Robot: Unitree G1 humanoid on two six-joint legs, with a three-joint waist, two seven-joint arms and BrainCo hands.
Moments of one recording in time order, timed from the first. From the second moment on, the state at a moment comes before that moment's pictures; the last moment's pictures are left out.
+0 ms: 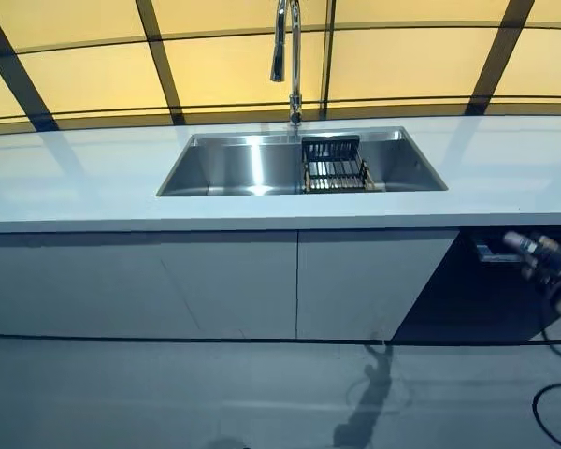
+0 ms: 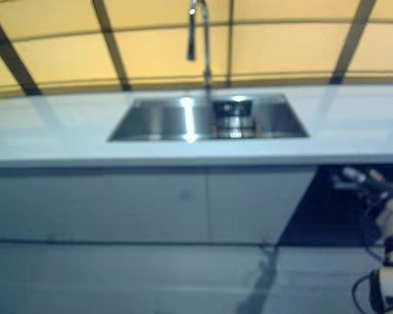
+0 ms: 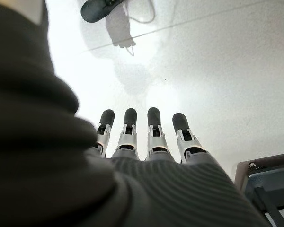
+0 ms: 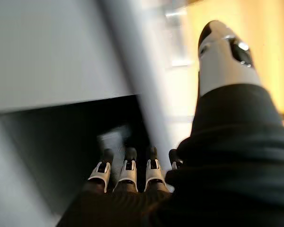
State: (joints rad) left arm 0.09 0.41 -0.17 1.24 0.11 0.17 -0.02; right arm -0.44 -0.85 -0.02 1.03 0.55 0.23 0.18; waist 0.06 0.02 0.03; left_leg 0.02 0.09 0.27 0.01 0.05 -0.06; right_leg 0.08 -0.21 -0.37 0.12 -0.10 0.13
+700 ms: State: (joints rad) left arm 0.03 0.30 -0.18 1.20 0.05 0.17 -0.02; right arm 0.02 -0.30 0.13 1.12 0.09 0.13 -0.10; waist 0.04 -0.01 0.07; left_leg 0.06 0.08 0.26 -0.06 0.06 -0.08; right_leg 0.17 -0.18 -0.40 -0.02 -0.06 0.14
